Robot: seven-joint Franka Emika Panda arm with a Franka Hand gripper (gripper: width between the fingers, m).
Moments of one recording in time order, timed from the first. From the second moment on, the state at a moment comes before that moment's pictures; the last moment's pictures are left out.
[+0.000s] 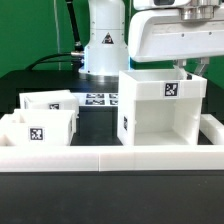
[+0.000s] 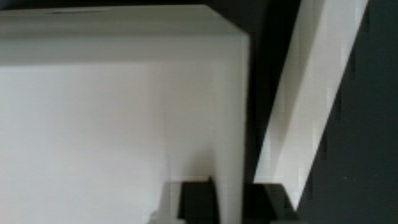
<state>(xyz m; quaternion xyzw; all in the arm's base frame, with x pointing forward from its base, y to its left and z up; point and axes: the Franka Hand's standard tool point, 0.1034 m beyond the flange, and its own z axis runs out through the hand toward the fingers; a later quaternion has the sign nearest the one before) 0.568 0.100 0.099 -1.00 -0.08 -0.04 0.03</state>
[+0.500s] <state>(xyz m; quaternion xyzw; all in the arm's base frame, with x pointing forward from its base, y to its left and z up) 0.567 0.105 0.099 -1.00 0.06 -0.03 0.04</state>
